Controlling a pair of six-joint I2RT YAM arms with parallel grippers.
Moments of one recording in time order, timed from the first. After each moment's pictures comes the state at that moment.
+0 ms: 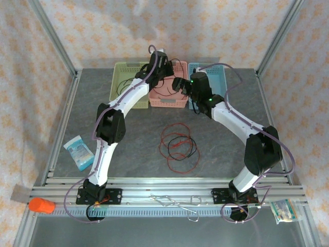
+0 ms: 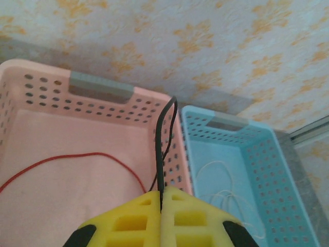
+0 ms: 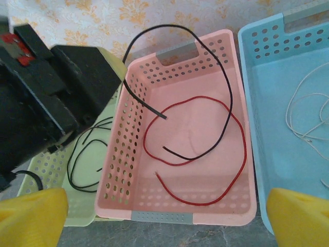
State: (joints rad) left arm -0.41 2.32 2.19 -0.34 -0.06 -0.60; right arm 0.49 1.63 1.30 -0.14 0.13 0.60
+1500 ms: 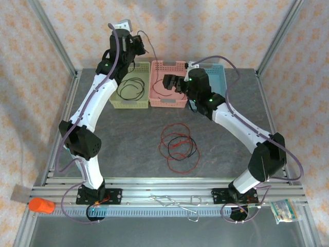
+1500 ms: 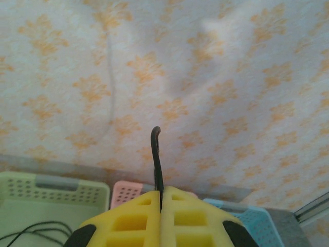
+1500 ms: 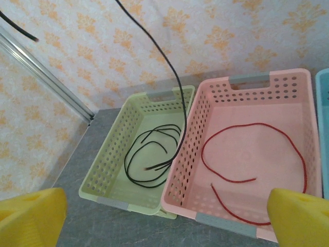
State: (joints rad) left arm -0.28 1.86 2.03 -0.37 -0.16 -0.44; right arm 0.58 1.57 1.38 -0.13 0.05 0.49
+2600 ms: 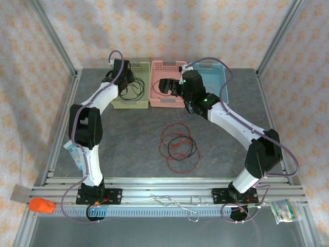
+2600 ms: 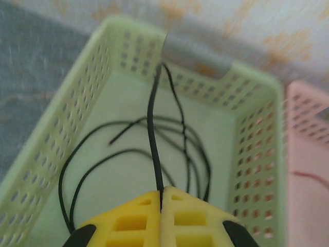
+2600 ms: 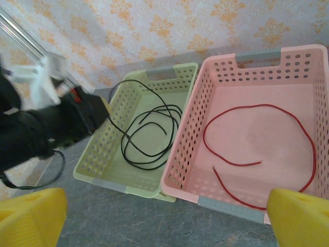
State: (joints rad) left arm -0.13 2.06 1.68 -0.31 -0.21 -0.51; right arm 0.60 1.61 1.39 -0.17 0.05 0.48
